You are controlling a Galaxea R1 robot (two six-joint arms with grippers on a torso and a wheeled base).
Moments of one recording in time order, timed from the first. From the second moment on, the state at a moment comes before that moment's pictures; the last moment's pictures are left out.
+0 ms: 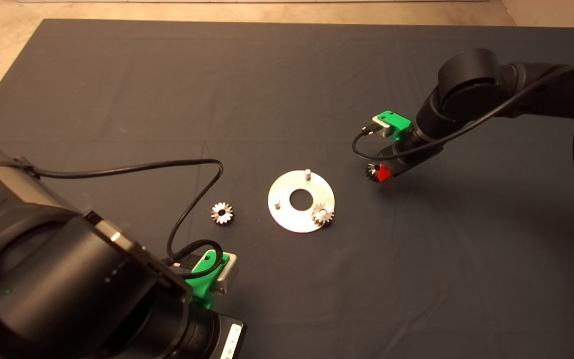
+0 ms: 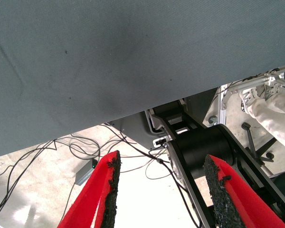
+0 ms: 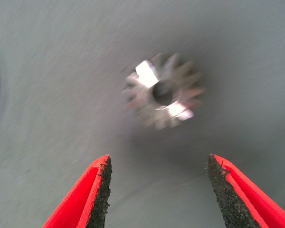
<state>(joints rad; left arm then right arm) -0.33 2.52 -0.34 0.28 1.53 -1.90 0.37 2.50 -1.18 -0.29 -1.45 0.89</state>
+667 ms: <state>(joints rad) -0.33 2.51 -0.34 0.28 1.53 -1.90 0.32 2.50 -1.23 -0.29 -1.44 0.84</state>
